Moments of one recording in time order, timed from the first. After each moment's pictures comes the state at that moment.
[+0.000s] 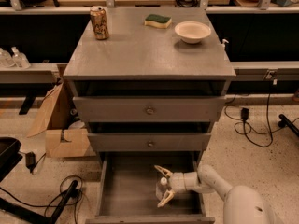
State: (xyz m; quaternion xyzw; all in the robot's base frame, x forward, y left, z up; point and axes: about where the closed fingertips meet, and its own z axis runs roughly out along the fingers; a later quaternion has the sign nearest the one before) arm 0.555 -0.048 0.234 -0.60 0.52 0.39 0.47
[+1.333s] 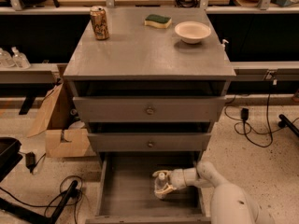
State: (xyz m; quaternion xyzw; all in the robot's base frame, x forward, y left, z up) arm 0.578 -0.055 0.204 -0.61 0.54 0.39 0.42
